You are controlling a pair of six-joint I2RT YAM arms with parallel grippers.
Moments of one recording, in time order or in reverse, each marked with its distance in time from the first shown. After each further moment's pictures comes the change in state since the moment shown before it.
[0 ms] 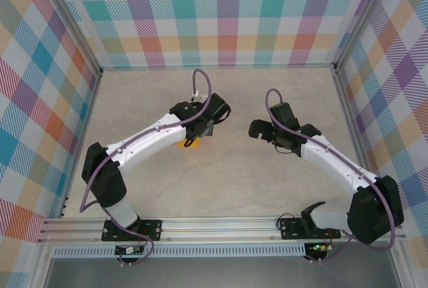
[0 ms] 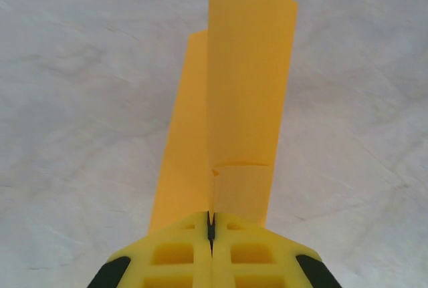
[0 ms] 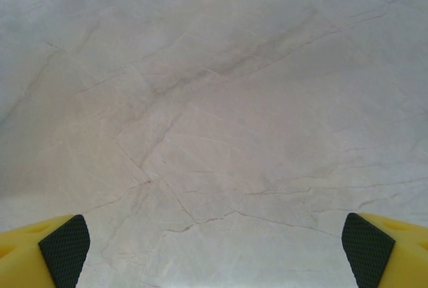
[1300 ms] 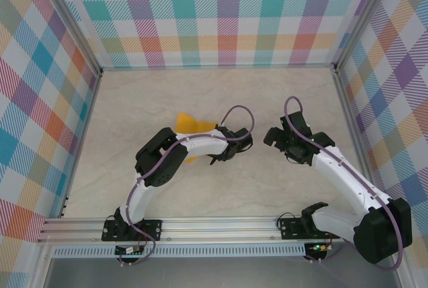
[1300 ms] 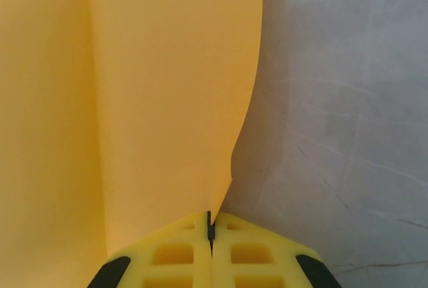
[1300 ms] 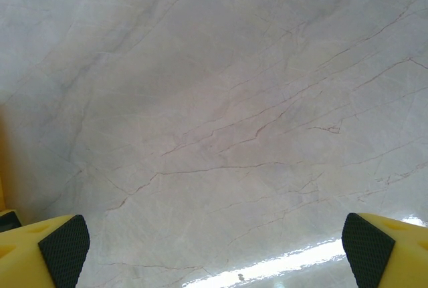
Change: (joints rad) left arm -0.098 0.474 -0.042 0.147 -0.051 -0.053; right arm -0.065 -0.145 -0.069 -0.196 0.050 0.178
